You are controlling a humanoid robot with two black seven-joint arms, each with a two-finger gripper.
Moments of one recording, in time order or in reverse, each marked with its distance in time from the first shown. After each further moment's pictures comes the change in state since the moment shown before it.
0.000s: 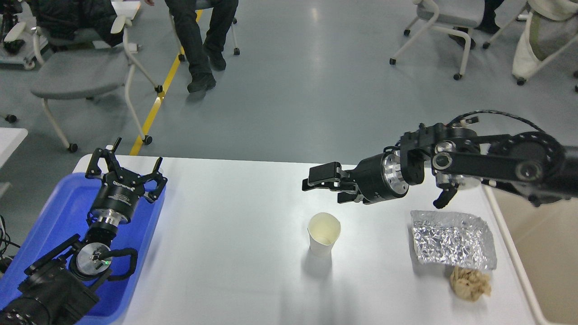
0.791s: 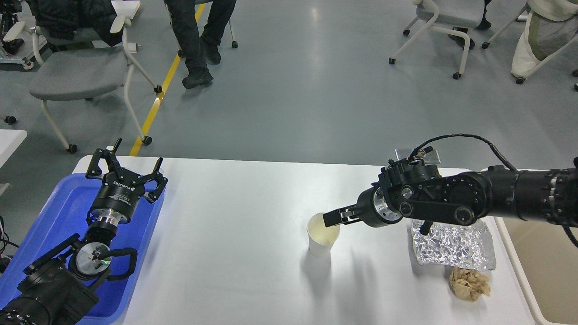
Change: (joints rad) left arm 0.000 0.000 0.000 0.000 0.000 0.000 0.000; right arm -0.129 0.186 -0.162 -0.256 -0.298 -0.032 0.005
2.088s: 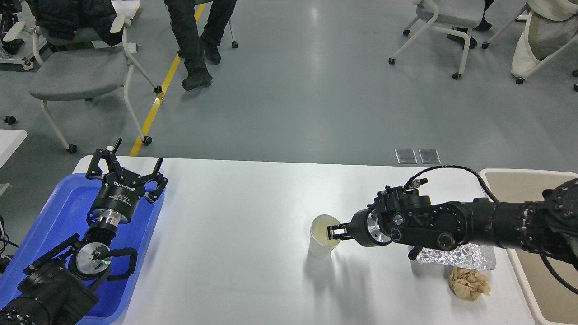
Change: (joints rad) left arm 0.001 0.000 0.000 0.000 0.000 0.000 -0.001; right arm -0.157 0.068 0.024 -0.105 0.010 -0.105 0.042
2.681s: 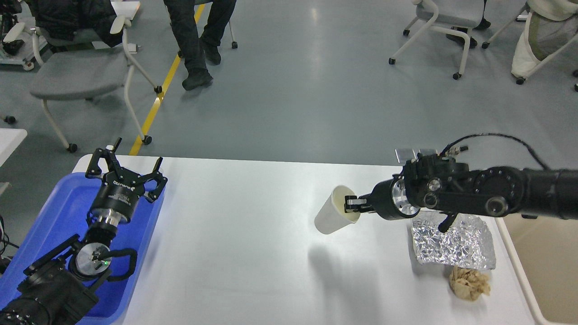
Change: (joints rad) left arm 0.000 0.000 0.000 0.000 0.000 0.000 0.001; right arm 0.198 -0.227 0.001 0.244 0.117 0.024 0.002
